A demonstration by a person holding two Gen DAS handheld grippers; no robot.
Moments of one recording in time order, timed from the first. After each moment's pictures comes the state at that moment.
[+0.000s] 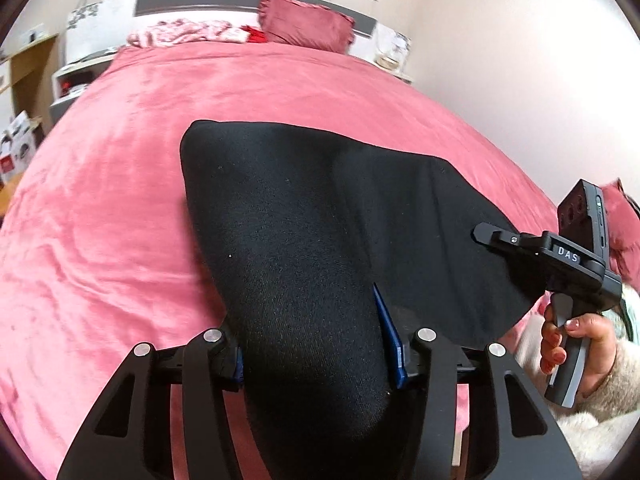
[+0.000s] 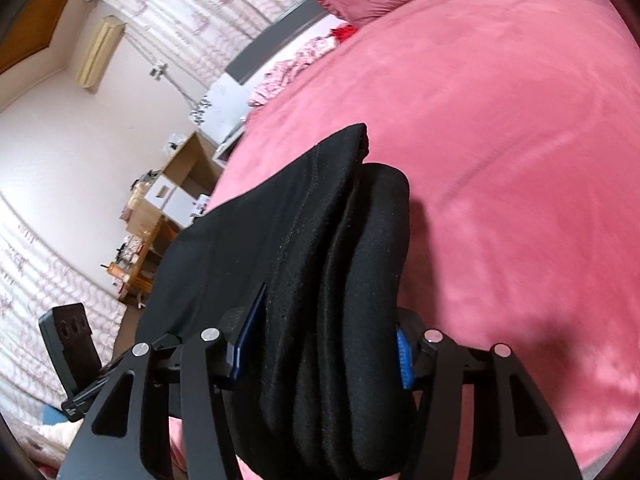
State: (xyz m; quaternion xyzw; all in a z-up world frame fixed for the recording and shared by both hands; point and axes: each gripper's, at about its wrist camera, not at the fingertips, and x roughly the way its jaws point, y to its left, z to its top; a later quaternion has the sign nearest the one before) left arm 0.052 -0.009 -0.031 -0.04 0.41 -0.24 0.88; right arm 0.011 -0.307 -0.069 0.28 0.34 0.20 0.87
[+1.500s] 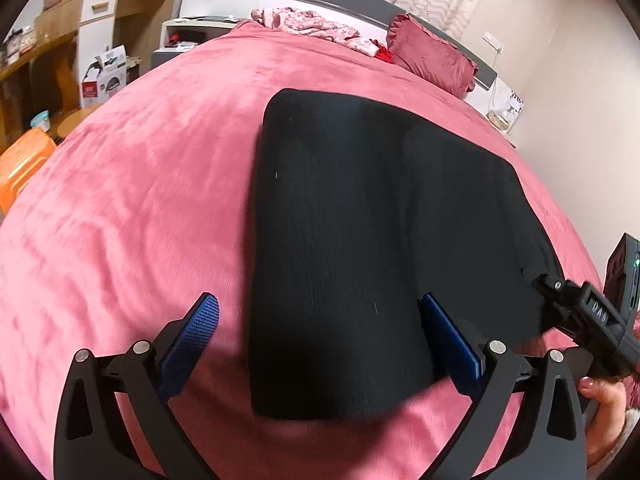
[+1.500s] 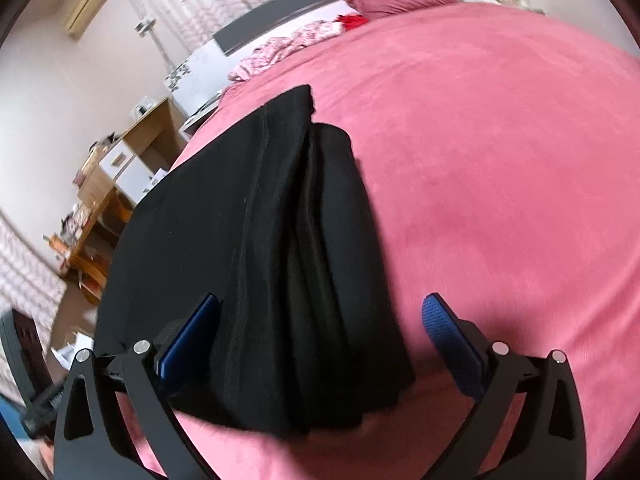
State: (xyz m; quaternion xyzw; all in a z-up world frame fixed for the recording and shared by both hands) left arm 0.136 0.046 -0.079 -0.14 0.41 -0.06 0.90; right arm 0.134 -0.238 -0.097 0.20 0.37 0.14 0.89
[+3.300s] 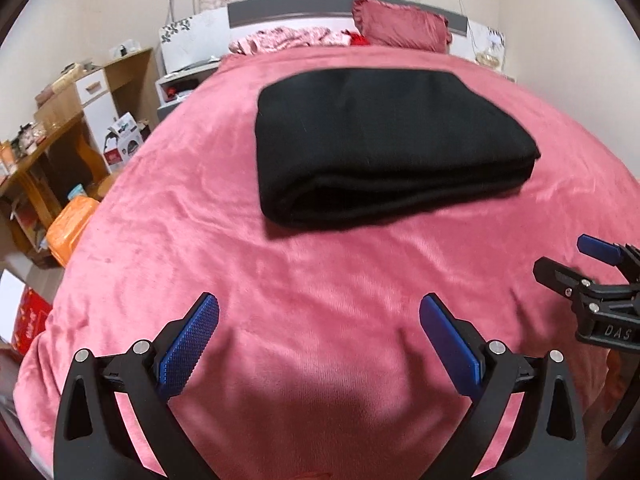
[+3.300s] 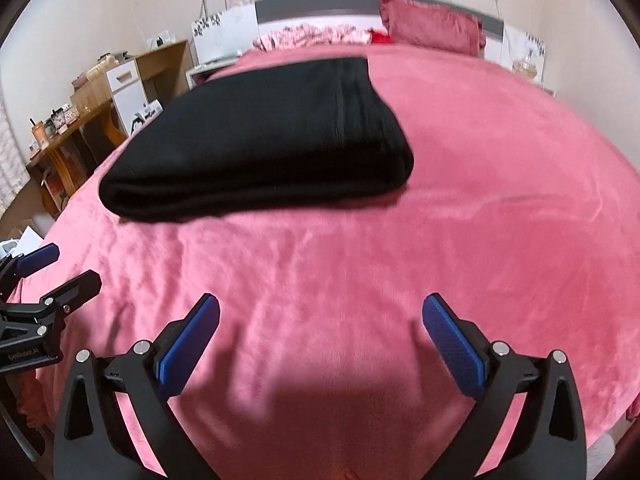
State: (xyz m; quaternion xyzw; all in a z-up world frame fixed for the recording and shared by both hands) left arm 0.010 0.003 -0.075 0.03 0.39 -0.03 0.92; right arm -0.020 -0.193 -0.100 -0.01 0.35 0.10 0.93
